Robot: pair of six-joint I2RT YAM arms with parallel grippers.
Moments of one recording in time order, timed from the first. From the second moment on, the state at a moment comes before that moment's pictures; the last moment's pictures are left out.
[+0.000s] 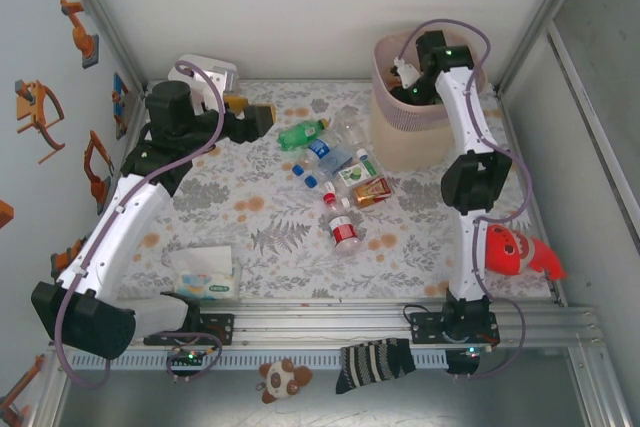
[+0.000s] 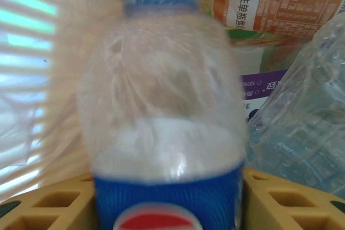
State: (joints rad) left arm -0.35 1.23 1.26 -0.32 0.46 -0.23; right arm 0.15 2.32 2.50 -1.43 -0.32 -0.16
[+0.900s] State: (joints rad) left arm -0.32 1.29 1.27 -0.36 0.49 -0.23; right arm 0.19 1.92 2.46 -1.40 -0.19 -0.01
